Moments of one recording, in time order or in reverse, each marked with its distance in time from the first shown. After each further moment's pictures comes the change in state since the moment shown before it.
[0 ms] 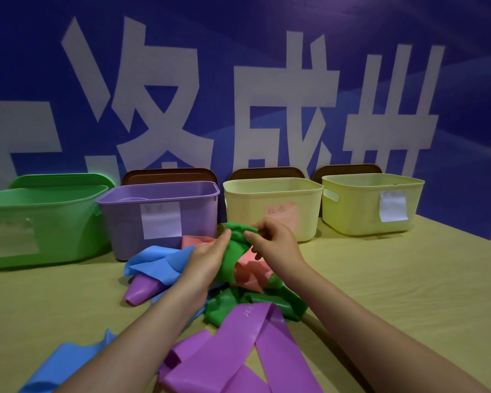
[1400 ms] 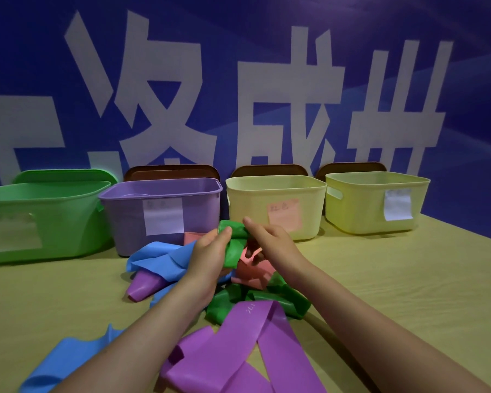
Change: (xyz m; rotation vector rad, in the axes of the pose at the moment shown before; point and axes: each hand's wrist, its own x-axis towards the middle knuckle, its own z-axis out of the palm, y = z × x) left_hand -0.015 0.008 0.005 -0.135 -0.023 0.137; right_hand -0.008 -0.013 -0.001 0.089 -0.238 0.084
